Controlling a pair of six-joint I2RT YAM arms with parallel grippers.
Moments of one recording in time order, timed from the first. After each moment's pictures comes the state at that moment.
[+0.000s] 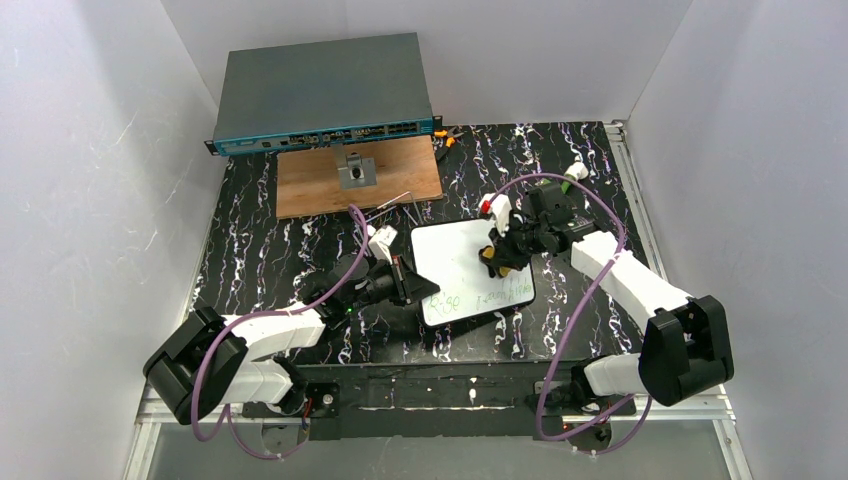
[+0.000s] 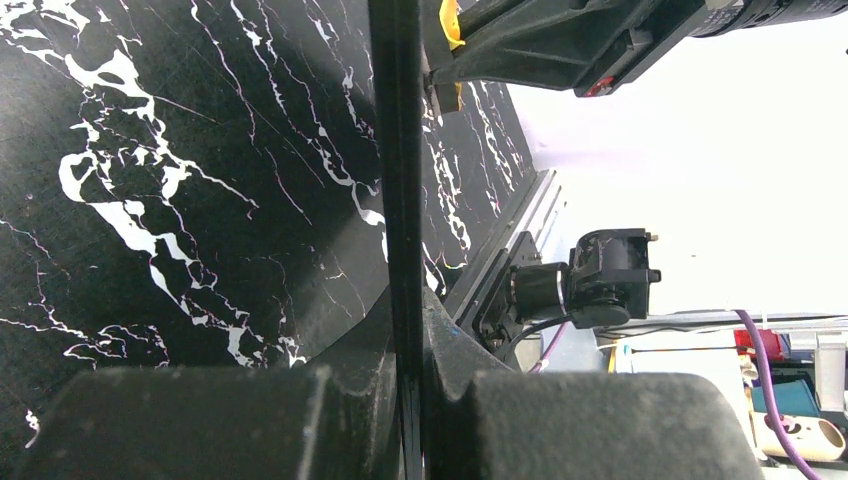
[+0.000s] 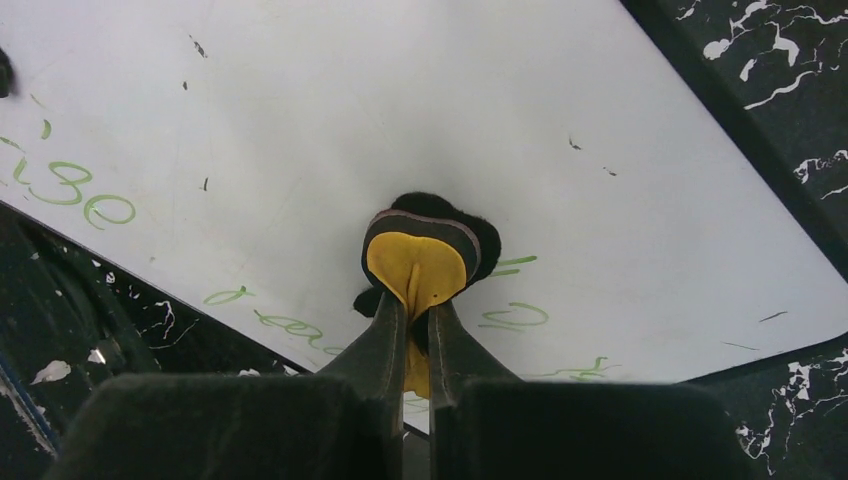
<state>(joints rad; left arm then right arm) -0.76 1.25 0.37 0.63 0.33 -0.88 0.41 1.33 0.95 -0.56 -0.52 -0.50</state>
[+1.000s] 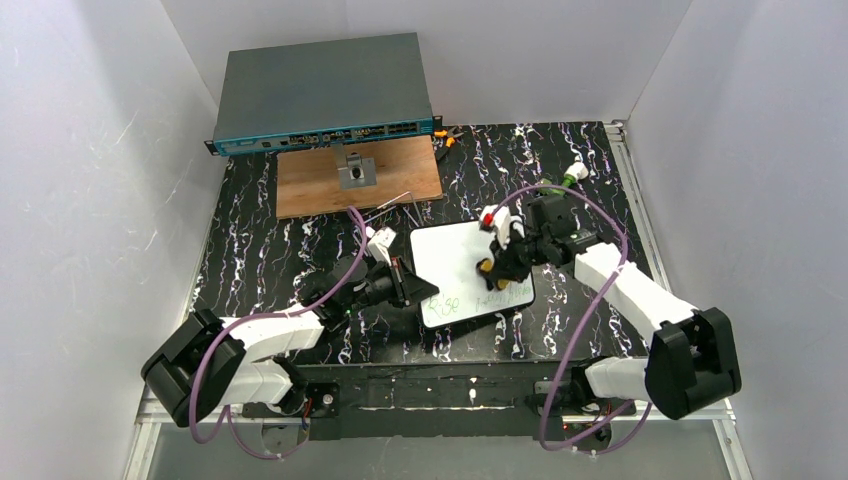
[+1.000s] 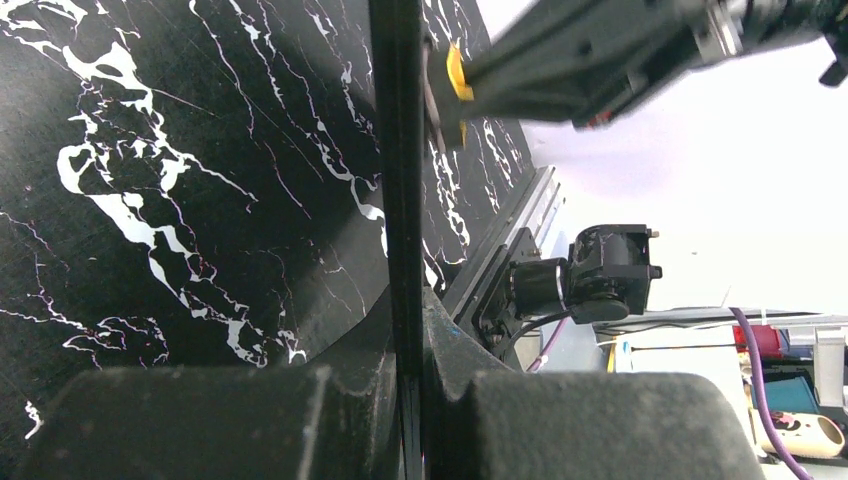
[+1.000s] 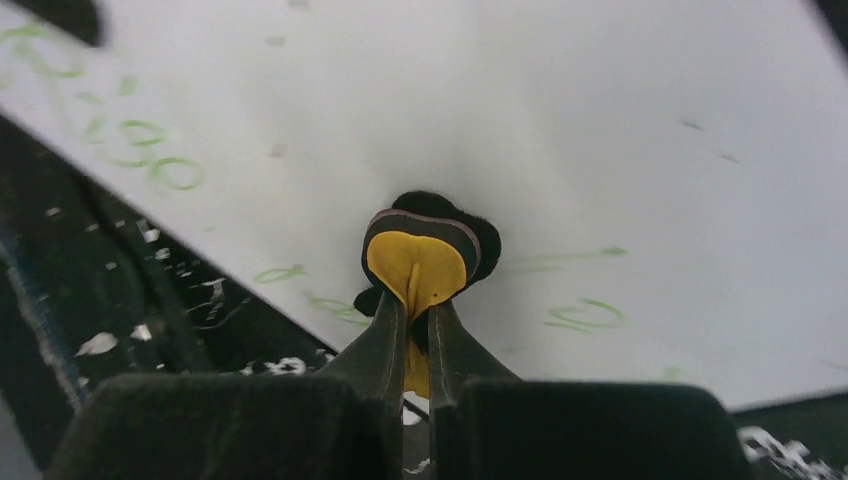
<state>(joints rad) -0.76 1.24 0.36 0.63 0.34 -0.88 0.39 1.29 0.87 -0.53 -0.56 -0.48</state>
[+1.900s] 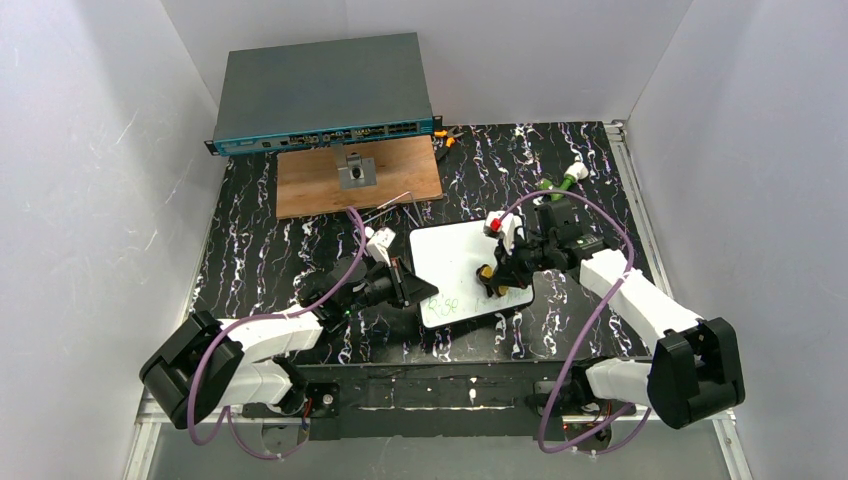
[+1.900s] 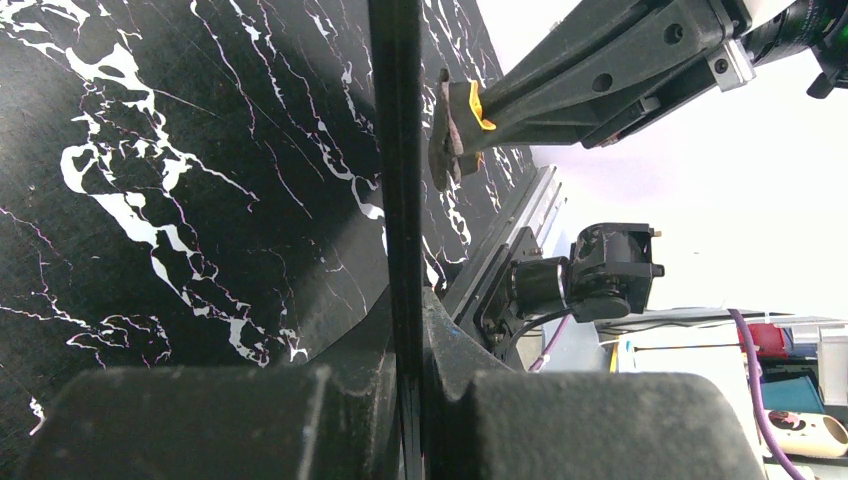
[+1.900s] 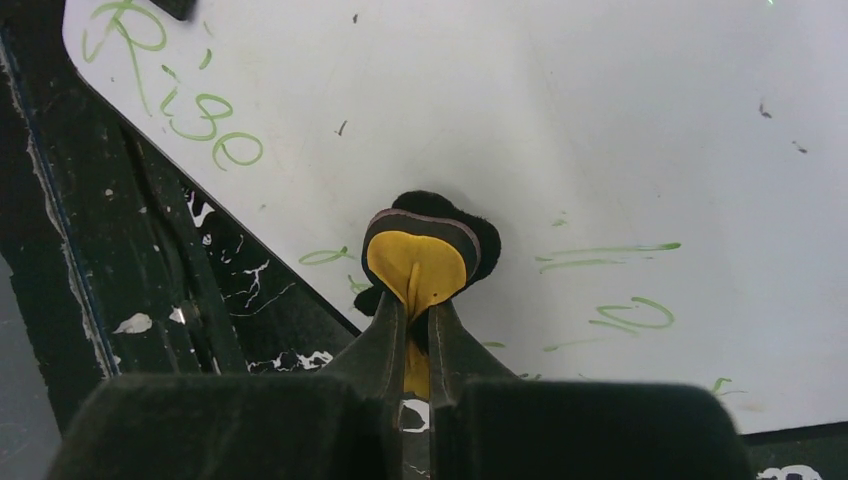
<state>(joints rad) -0.76 1.23 0.35 0.63 0.33 -0.87 0.38 1.23 0.82 -0.56 -0.73 -0.55</state>
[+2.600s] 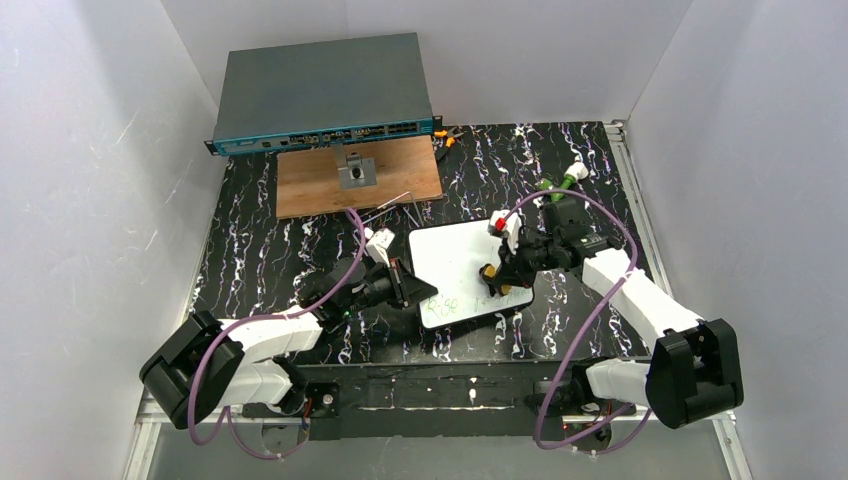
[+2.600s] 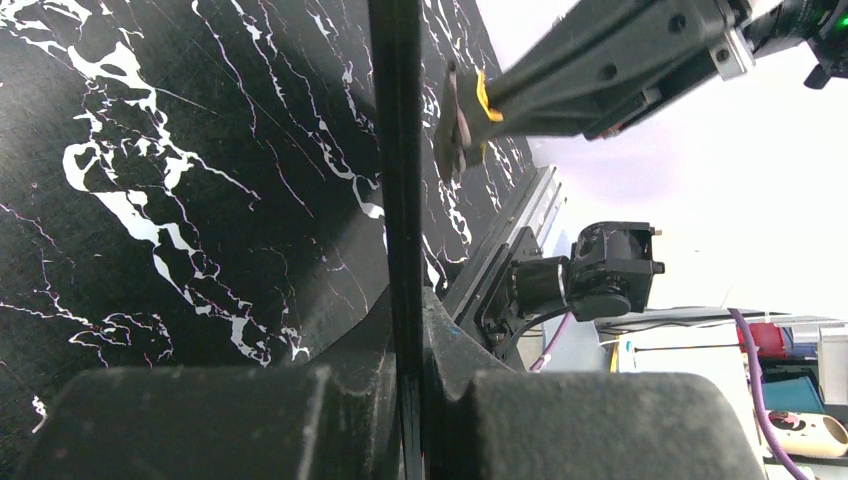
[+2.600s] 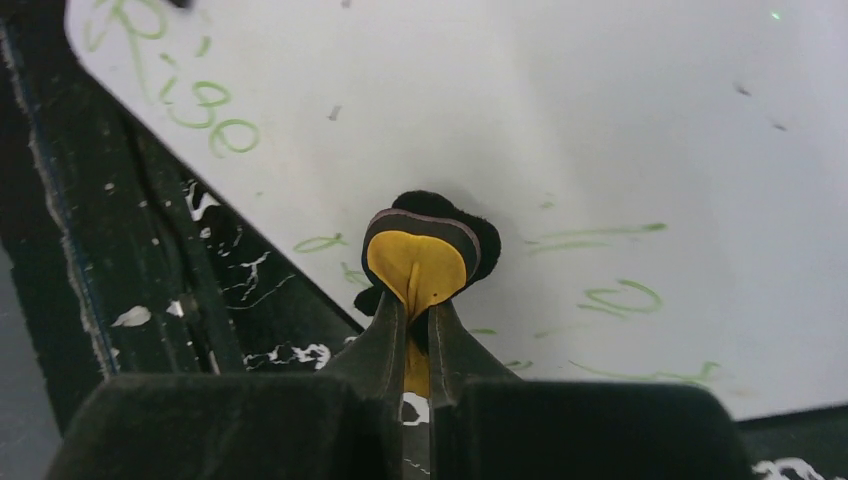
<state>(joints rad) -0.75 1.23 0.34 0.64 0.33 -0.88 0.32 1.22 0.81 -0.56 -0.73 -0.57</state>
